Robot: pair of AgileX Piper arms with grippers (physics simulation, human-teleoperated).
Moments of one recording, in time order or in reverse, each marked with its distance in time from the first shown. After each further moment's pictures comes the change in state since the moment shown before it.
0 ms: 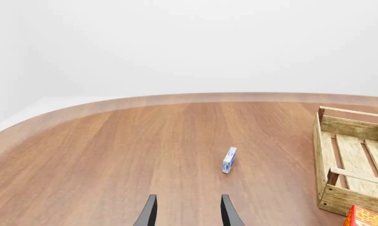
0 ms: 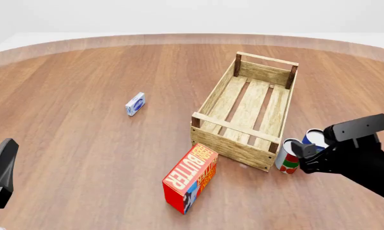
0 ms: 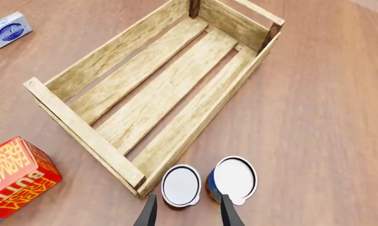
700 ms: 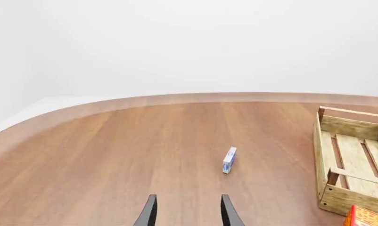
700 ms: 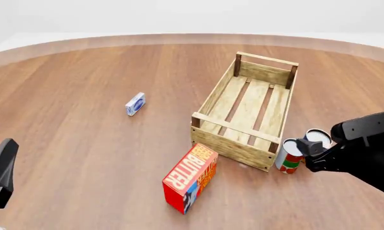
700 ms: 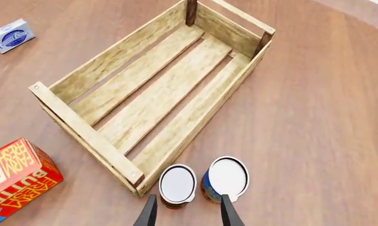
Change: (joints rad) left arm 0.000 0.000 0.000 0.000 0.000; right arm -0.011 -0.095 -0.011 0.080 -0.015
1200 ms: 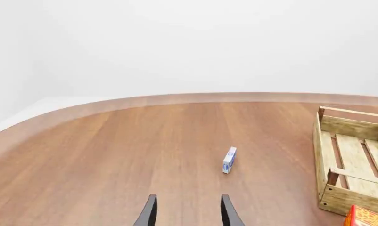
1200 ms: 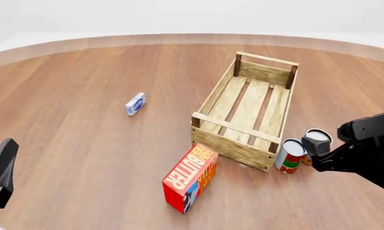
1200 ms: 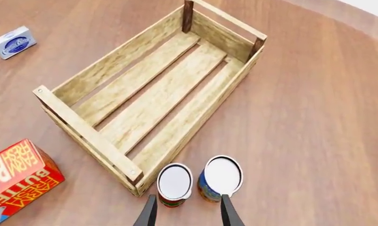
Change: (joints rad) left arm 0.000 0.000 0.000 0.000 0.000; right arm -0.011 -0.087 -0.003 0.064 -0.004
